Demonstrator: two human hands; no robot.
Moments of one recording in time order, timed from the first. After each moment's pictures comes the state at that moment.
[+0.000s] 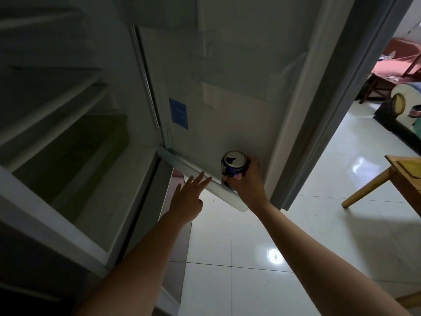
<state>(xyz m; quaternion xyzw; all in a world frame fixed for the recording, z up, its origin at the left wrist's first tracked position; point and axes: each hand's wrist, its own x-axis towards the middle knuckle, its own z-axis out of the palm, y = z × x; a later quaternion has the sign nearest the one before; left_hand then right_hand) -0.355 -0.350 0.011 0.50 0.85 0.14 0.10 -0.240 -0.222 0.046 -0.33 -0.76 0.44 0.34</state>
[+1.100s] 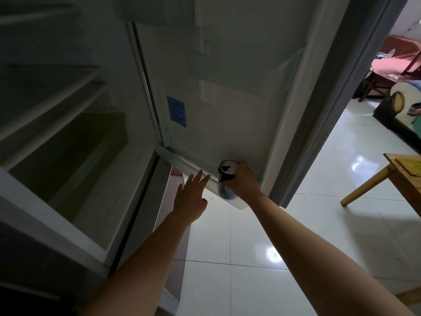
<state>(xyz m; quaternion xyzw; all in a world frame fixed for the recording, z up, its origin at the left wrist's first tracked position) -0.342 -0.343 0.011 0.46 0.87 0.16 0.11 -0.255 -0.221 0.047 -0.42 -0.83 0.33 0.13</state>
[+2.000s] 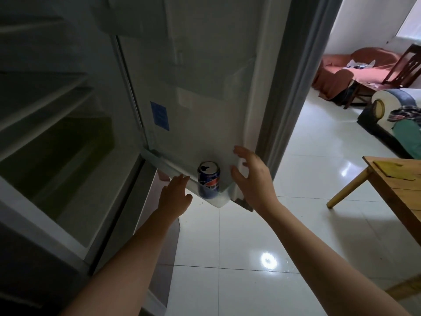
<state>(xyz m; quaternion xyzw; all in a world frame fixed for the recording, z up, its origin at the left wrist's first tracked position) -0.317 -0.338 0.026 0.41 0.88 0.20 0.11 -0.152 -0.230 0.110 -0.27 -0.85 0.29 0.35</state>
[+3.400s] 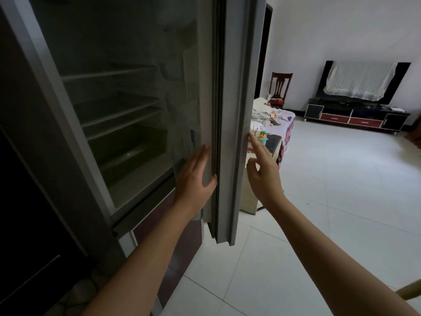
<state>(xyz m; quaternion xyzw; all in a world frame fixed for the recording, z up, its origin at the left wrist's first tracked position) -0.143 -0.312 0.147 0.32 0.84 0.40 -0.17 -0.086 -0.155 0.167 0.03 -0.83 0.39 0.40</state>
